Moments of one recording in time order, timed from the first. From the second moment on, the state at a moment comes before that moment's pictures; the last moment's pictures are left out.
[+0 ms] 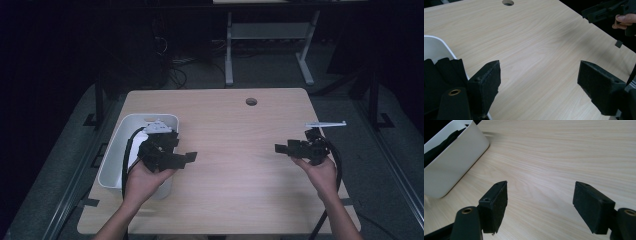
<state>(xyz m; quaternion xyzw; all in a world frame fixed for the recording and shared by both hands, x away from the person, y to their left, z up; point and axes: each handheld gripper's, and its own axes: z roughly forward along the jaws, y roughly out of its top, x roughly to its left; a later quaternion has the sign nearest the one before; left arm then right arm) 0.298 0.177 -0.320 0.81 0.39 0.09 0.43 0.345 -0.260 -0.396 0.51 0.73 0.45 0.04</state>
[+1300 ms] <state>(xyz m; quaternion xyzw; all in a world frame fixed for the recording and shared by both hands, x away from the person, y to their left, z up) 0.279 0.109 -0.366 0.83 0.34 0.06 0.43 0.276 -0.318 -0.444 0.54 0.71 0.45 0.05</state>
